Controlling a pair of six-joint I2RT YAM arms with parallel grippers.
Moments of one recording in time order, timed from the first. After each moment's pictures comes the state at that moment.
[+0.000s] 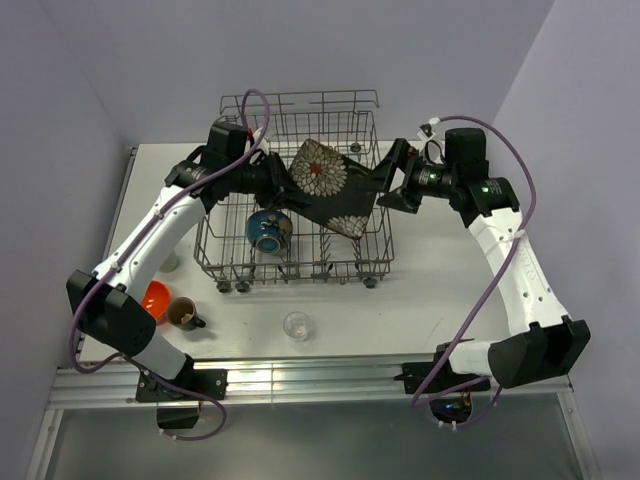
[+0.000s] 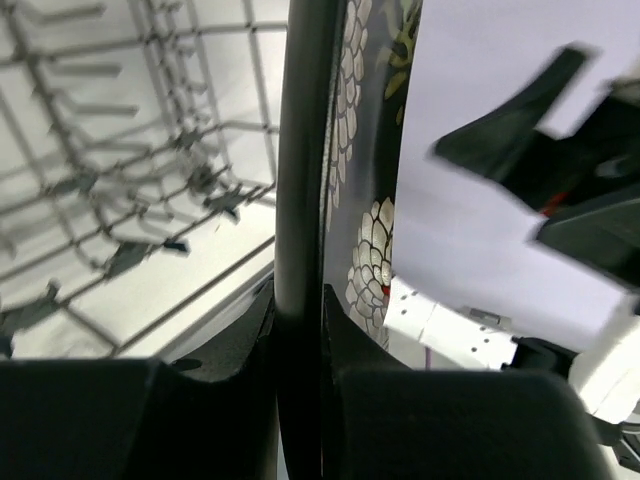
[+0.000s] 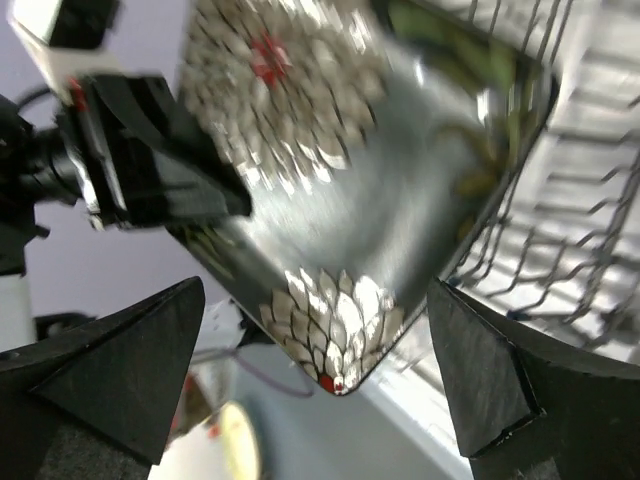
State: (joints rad) left arm -0.46 1.56 1.58 -0.64 0.63 -0.87; right arm 0.17 1.29 1.40 -0.70 -0.71 0.70
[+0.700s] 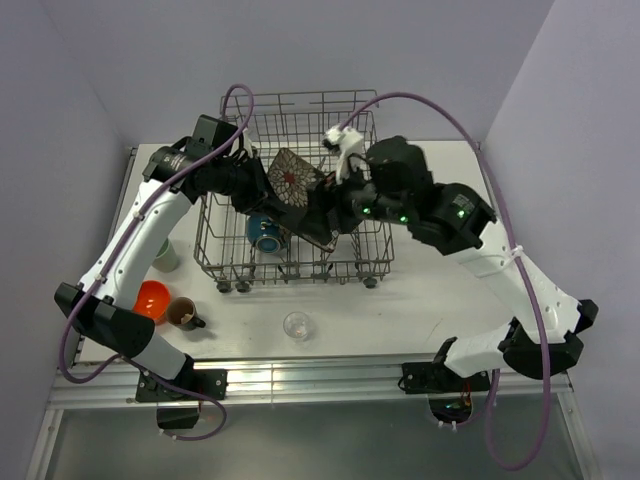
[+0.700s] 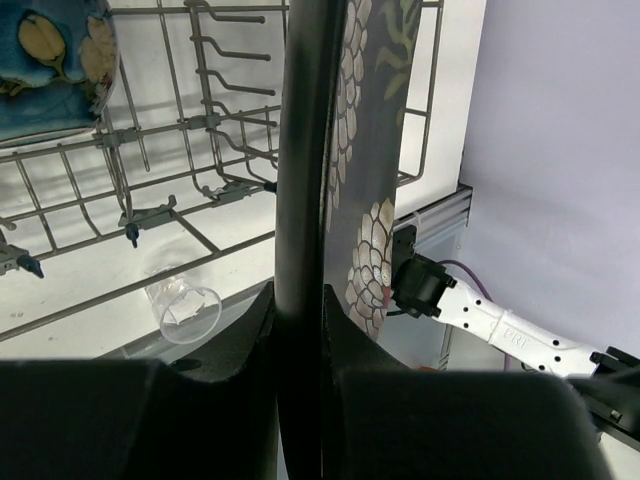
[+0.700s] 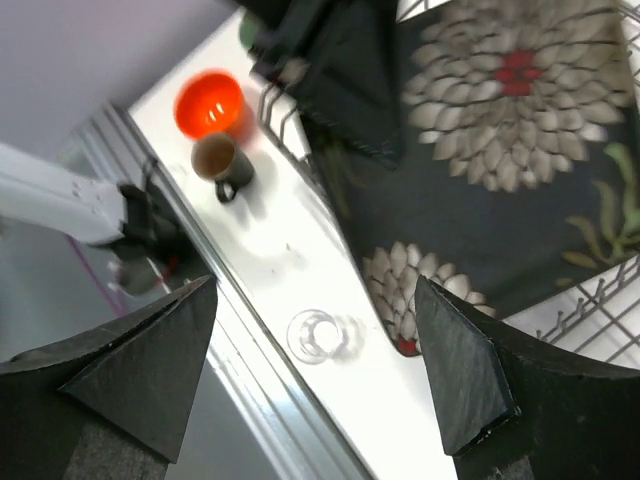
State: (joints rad) left arm -0.45 1.55 1.79 -1.10 0.43 -0.72; right arm 0.85 1.33 1.79 -0.89 -0.14 0.24
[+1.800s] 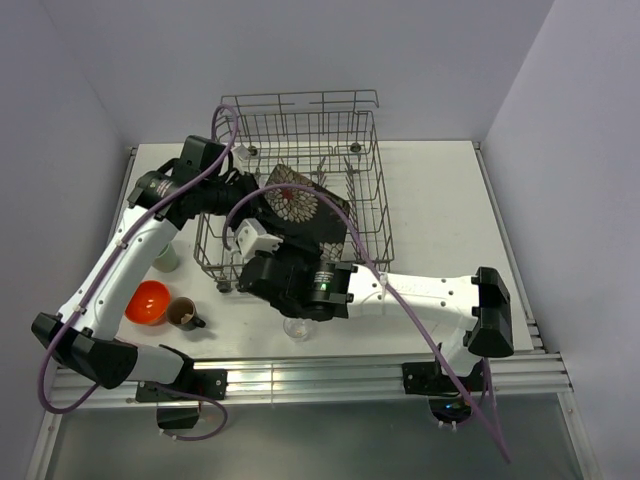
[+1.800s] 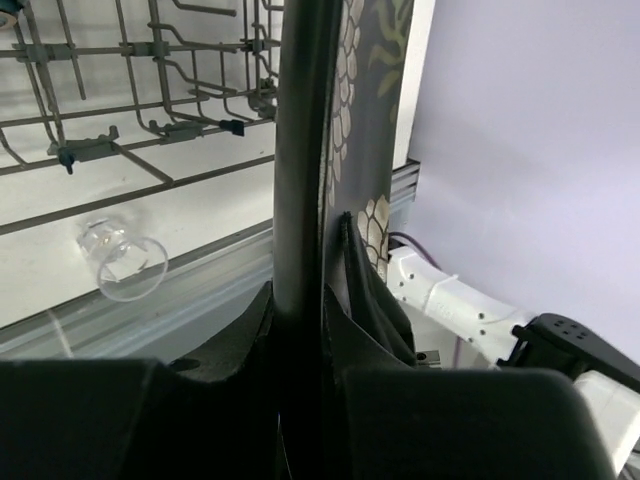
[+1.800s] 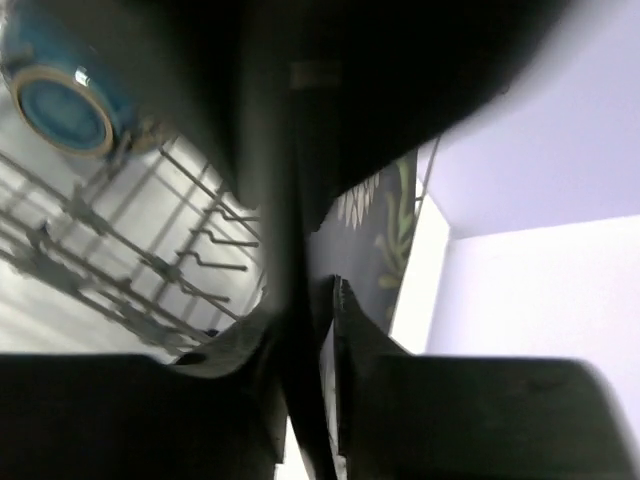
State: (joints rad) left arm -0.45 1.37 1.60 -1.03 0.50 -0.88; right arm 1.34 1.62 1.52 -0.66 1.12 -0.16
